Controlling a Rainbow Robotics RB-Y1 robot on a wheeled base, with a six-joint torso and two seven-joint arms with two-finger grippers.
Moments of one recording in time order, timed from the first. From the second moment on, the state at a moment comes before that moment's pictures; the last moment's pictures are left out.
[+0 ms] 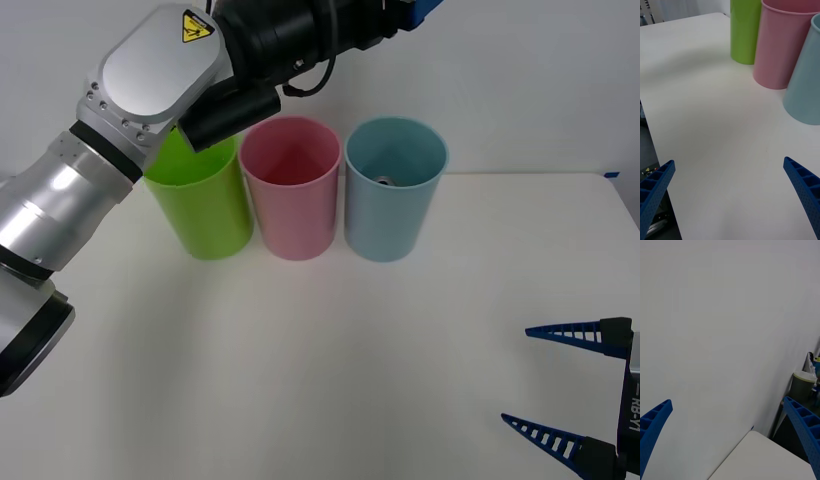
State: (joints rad) right arm 0.41 -0.46 -0.49 -2.20 1.51 -1.42 -0.30; left arm -1.07 0.46 -0.50 -1.27 -1.32 -0.37 0.81
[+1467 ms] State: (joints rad) right arm 0.41 -0.46 -0.49 -2.20 1.51 -1.42 -0.30; left arm -0.17 0.76 0.28 -1.92 -1.17 -1.05 0.77
